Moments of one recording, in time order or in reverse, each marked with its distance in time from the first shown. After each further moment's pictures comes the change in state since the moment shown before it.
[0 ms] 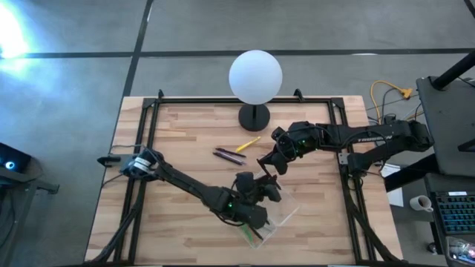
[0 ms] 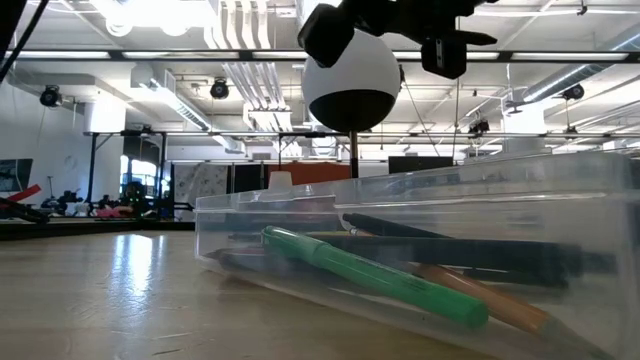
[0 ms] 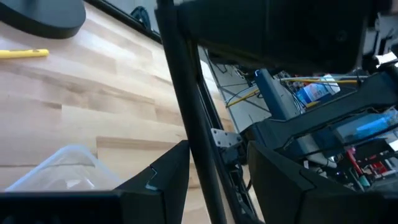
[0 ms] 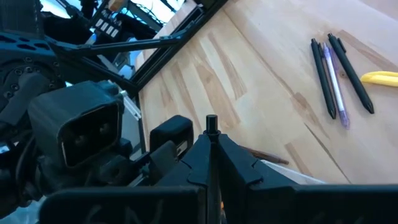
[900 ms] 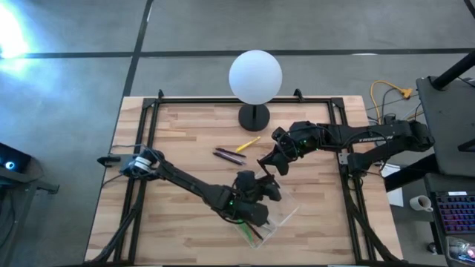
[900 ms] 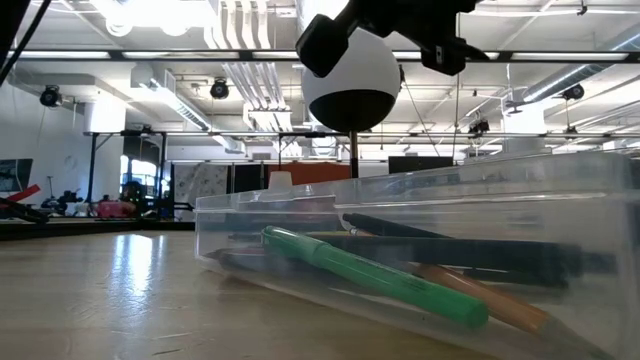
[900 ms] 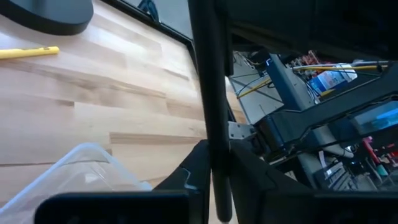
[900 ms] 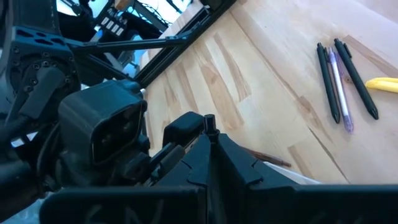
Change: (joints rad) left arm 0.016 0.001 -0.002 -0.039 0.041 0.015; right arm 0.000 -0.002 0.001 0.004 -0.003 -0.023
